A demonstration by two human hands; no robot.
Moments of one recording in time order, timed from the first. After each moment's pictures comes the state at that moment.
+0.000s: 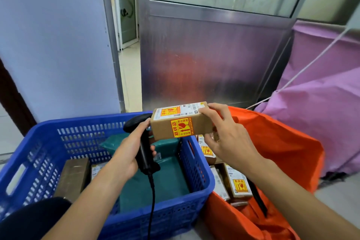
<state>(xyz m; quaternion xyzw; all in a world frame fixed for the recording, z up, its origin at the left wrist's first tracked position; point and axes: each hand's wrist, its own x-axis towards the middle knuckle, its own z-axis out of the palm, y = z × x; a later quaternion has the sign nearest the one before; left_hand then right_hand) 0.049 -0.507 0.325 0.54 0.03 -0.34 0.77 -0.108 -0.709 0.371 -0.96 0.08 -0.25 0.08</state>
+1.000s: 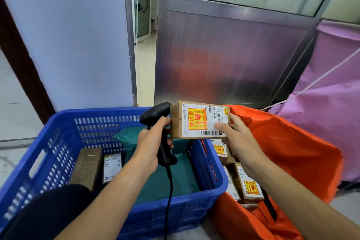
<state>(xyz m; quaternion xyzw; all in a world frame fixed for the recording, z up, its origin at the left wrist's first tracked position) 0.037 -0.508 0.332 0.55 0.04 -0.27 0.79 -0.091 -0.684 0.363 -0.74 0.25 -0.20 0.59</state>
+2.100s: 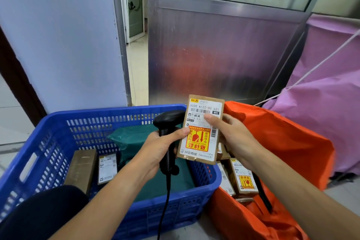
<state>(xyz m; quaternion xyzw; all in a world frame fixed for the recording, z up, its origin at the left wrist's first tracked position) 0.007 -0.517 0.336 0.61 -0.11 -0.36 0.70 -0.098 -0.688 0.379 -0.72 0.24 -0.13 0.64</state>
